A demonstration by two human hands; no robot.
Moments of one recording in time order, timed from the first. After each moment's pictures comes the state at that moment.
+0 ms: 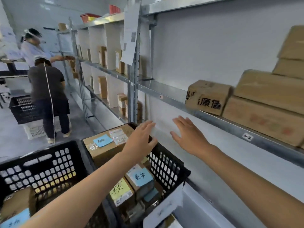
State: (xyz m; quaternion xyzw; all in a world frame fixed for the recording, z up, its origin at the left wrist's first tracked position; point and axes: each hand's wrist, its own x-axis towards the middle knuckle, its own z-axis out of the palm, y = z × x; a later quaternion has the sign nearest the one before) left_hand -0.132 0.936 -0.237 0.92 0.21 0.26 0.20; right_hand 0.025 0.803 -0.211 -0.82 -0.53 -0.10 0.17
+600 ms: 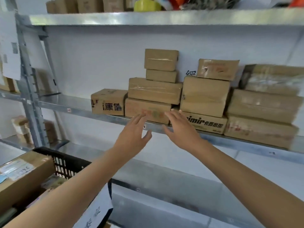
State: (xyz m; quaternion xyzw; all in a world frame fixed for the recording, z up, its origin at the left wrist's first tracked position) left_hand -0.045 0.717 -0.167 0.92 -0.08 0.32 0.22; right_hand 0.017 0.532 -0.141 -0.92 -0.30 -0.20 0.17
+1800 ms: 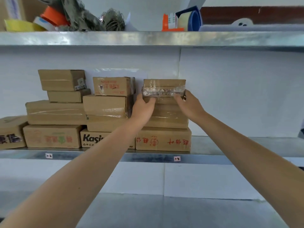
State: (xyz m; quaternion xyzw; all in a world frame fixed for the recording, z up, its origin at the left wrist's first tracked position) left_hand 0.083 0.372 -0.032 0.78 -0.08 0.20 0.58; right_hand 0.096 0.197 -0.025 -0.86 -0.10 -0.27 0.41
